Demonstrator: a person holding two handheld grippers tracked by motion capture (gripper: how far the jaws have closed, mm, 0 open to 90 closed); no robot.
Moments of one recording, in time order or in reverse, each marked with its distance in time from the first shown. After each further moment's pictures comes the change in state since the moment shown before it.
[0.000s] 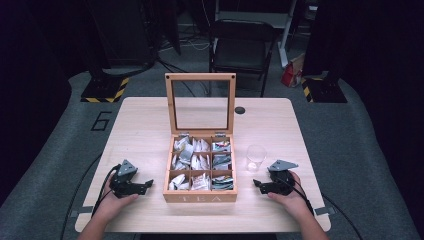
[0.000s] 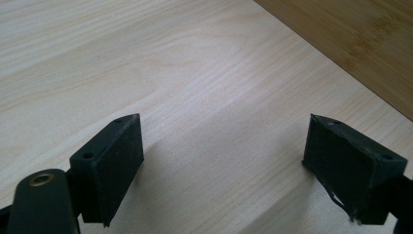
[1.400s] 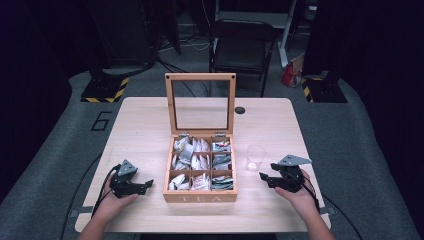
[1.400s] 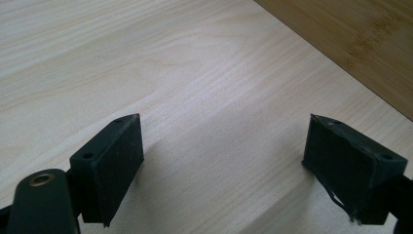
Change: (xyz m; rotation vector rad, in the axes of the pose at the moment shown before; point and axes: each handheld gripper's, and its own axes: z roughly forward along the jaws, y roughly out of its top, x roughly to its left) left arm 0.000 0.000 0.000 0.004 -0.002 0.008; right arm -0.003 0.023 -0.043 -0.073 0.020 0.054
